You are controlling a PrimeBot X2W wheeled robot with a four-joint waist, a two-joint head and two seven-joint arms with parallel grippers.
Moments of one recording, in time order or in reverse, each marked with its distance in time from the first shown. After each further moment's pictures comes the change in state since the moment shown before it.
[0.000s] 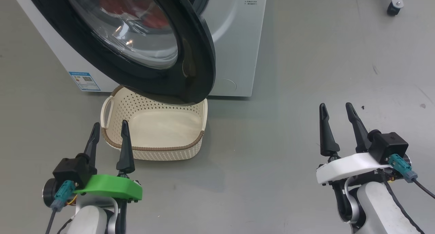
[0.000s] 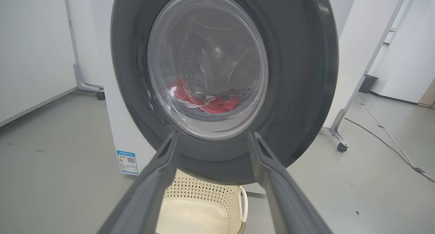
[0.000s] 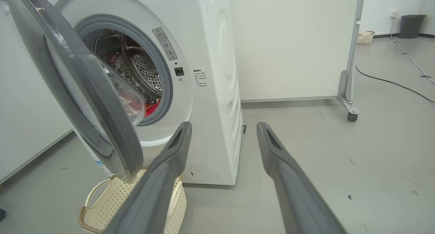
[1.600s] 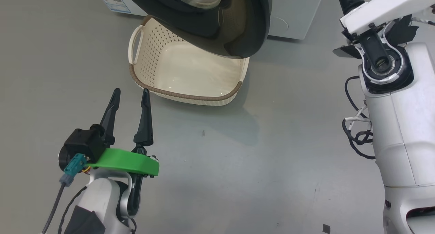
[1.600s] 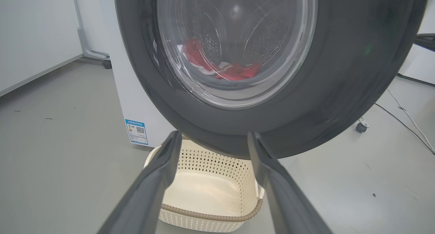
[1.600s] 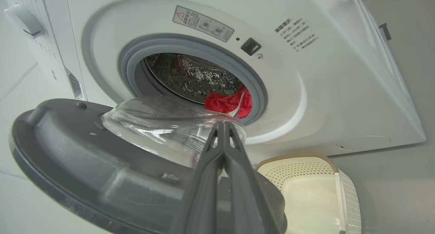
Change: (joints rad) left arm -0.130 -0.001 -0.105 -0.032 -0.055 -0.009 0.000; right arm -0.624 0.090 -0.168 0.132 0.597 0.058 0.494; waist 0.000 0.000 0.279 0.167
